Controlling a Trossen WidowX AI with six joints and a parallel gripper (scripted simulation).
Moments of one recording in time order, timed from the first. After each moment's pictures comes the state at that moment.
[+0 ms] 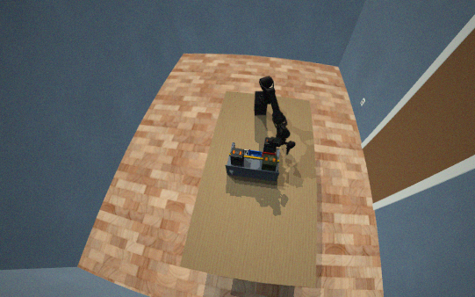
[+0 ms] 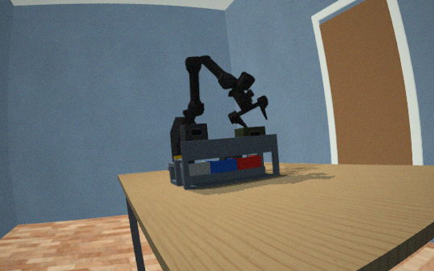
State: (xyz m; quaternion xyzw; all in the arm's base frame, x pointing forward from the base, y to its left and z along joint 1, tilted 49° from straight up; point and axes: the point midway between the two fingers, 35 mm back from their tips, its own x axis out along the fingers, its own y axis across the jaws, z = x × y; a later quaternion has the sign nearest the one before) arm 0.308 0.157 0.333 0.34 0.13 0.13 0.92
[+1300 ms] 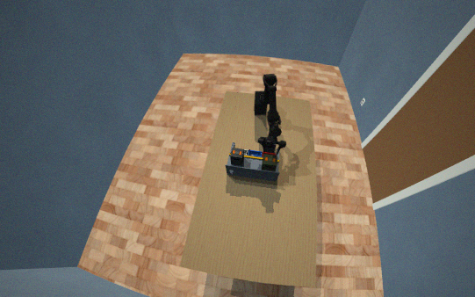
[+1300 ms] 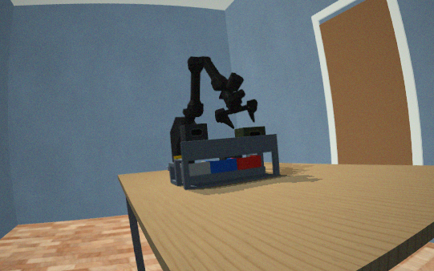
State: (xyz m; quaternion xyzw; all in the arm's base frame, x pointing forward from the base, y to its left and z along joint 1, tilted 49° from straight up) arm 0.324 0.091 0.328 0.23 0.07 0.09 0.97
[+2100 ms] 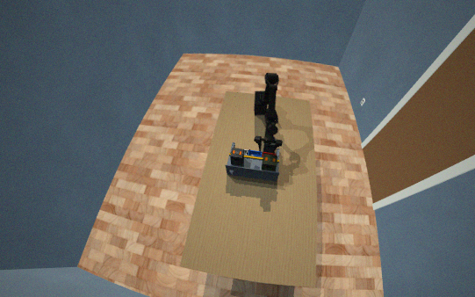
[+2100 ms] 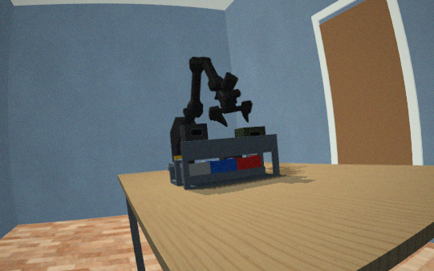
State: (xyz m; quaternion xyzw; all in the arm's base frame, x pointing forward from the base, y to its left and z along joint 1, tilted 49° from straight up) arm 0.324 0.062 0.327 0.17 0.04 0.07 0.98
